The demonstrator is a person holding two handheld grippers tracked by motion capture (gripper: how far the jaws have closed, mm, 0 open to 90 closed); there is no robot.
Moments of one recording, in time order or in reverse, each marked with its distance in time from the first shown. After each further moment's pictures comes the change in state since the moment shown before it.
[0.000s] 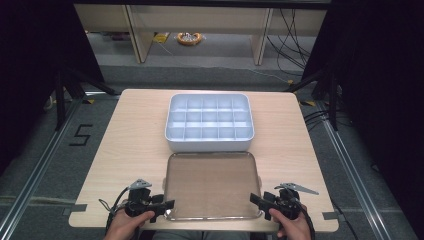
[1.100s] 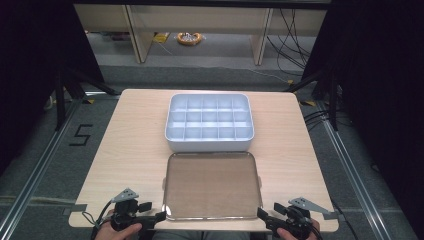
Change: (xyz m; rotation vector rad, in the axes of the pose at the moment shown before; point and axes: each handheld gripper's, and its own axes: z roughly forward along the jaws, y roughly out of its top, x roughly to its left) left arm 0.000 -0.023 -0.034 -0.040 -0.039 0.003; right arm 0.013 -0.028 -0.039 -0.046 -0.044 -0.088
